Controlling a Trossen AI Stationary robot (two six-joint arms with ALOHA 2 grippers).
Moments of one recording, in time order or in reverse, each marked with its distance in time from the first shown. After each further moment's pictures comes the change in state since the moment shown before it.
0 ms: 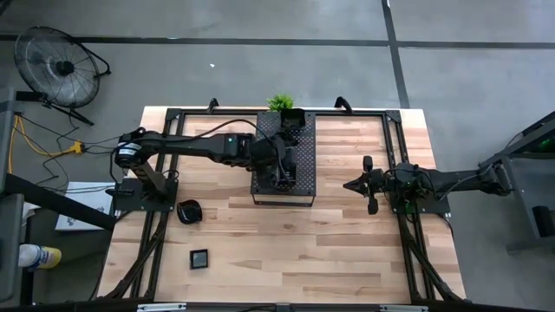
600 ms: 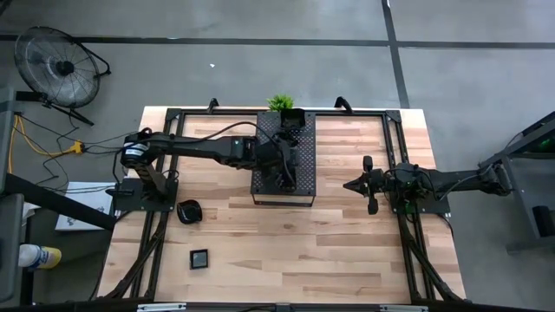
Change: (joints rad) left arm 0.000 0.050 -0.001 0.056 -0.073 0.029; right arm 0.000 0.001 0.000 0.000 0.000 0.000
